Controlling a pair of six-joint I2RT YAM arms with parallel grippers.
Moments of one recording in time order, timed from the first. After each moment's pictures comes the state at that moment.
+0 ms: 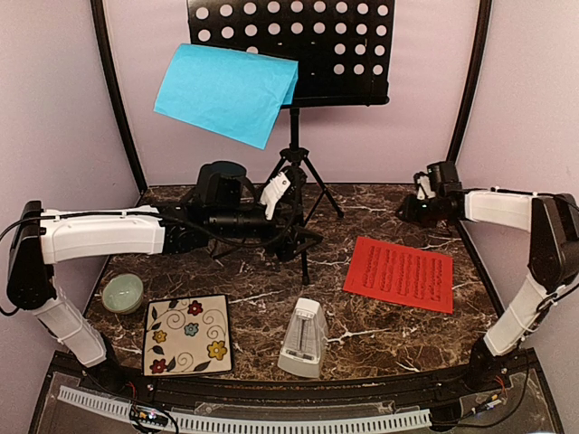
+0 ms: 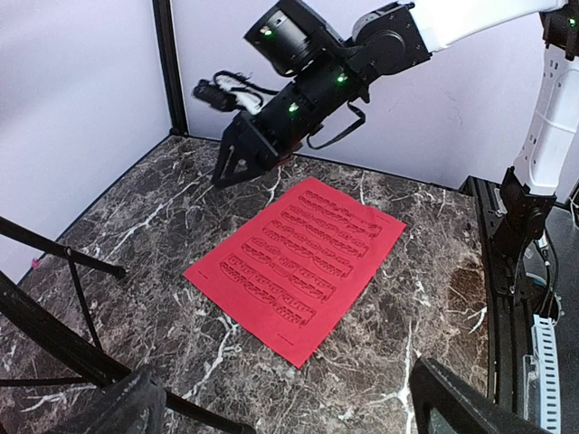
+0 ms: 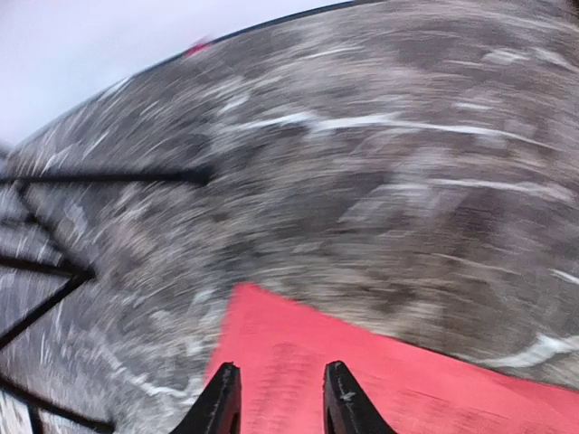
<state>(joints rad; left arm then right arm) -0.91 1.58 1.19 0.06 0.29 0.08 0.25 1.66 1.10 -0.22 -0.16 0.39</state>
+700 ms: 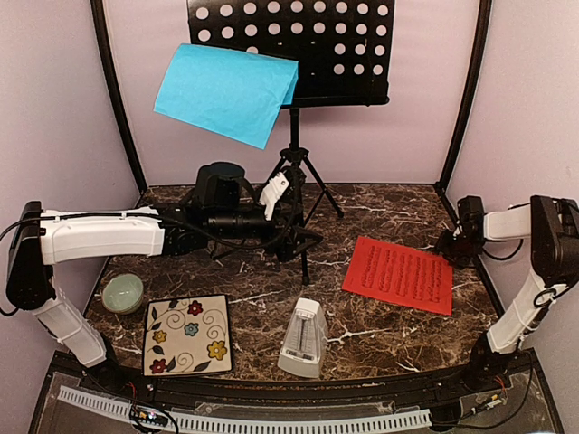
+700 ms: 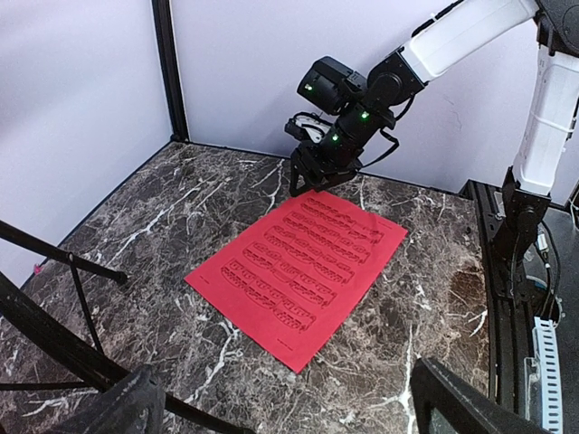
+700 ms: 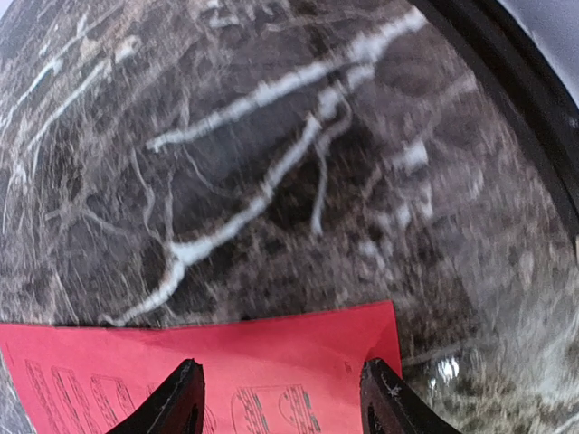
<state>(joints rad) -0.91 1.58 1.17 0.09 0.29 0.09 -0.09 1.66 0.87 -0.28 -0.04 0.53</state>
